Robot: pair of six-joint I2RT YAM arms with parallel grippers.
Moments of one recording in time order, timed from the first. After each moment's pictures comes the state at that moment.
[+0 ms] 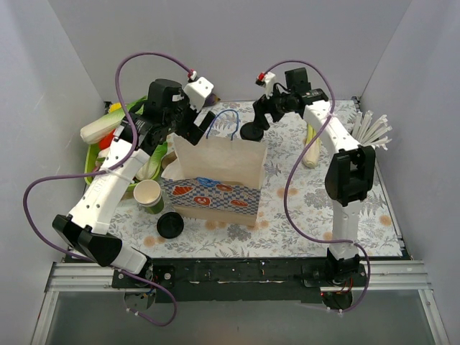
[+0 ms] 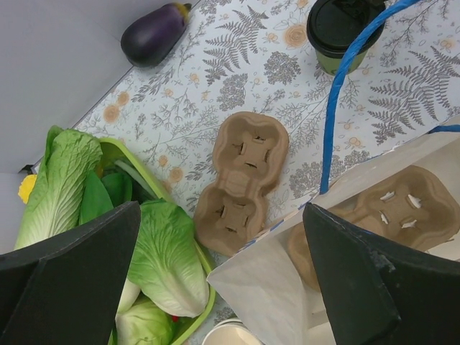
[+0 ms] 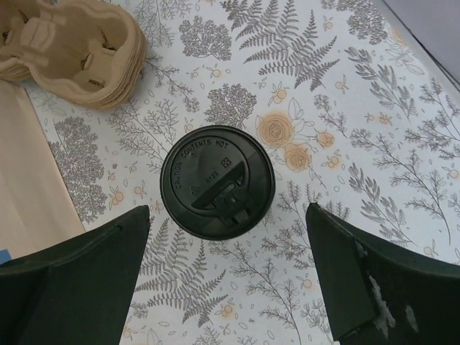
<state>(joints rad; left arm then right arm) -0.50 1.47 1.77 -0.85 -0.08 0.33 0.29 2.07 2.00 -0.67 -0.61 -0.39</state>
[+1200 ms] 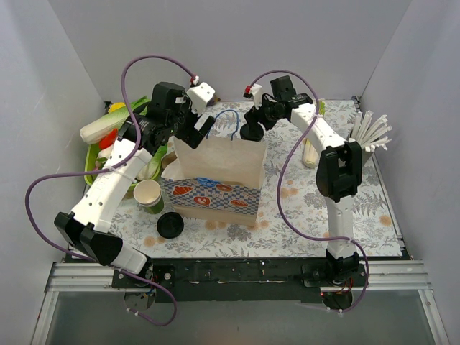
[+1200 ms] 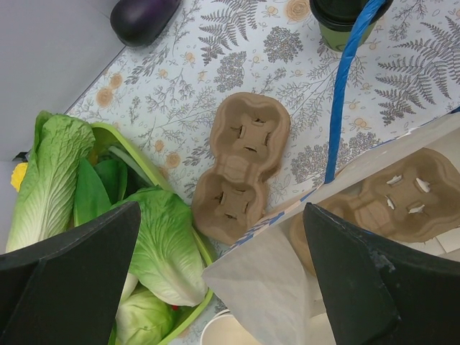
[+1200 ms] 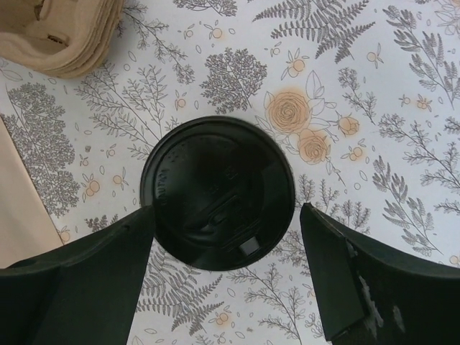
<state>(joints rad) -0.50 1.48 1.74 -0.87 -0.10 0.34 0.37 2.18 2.04 -0.72 -0.49 -0.48</state>
